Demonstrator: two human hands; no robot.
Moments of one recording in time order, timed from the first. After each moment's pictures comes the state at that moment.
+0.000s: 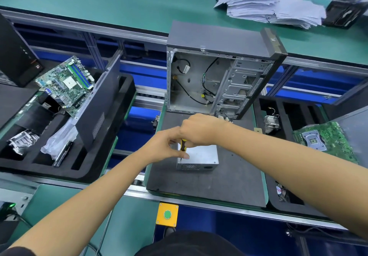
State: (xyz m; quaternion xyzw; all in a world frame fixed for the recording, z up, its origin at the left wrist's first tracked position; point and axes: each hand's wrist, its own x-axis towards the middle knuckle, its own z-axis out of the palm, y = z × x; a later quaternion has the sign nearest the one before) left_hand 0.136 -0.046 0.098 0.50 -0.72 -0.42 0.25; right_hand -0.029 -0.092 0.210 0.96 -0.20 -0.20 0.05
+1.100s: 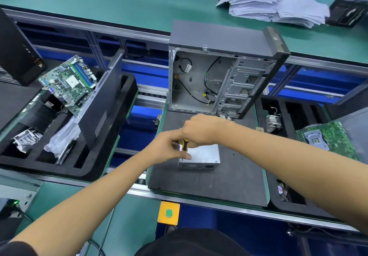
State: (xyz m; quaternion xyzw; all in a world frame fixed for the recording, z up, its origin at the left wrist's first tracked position) left_hand 0.130 -0.037 0.105 0.50 -0.70 -0.44 0.26; right_hand -0.031 -0.091 0.205 0.96 -0.17 -0.20 0.06
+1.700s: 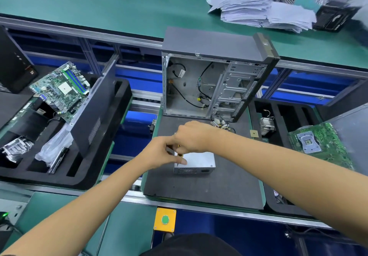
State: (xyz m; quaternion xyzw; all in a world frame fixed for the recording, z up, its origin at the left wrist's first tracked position) left_hand 0.131 -0.040 0.100 0.53 -0.68 -0.45 0.25; right_hand -0.026 -0.083 0.203 0.96 -0.23 -0.18 -0.01
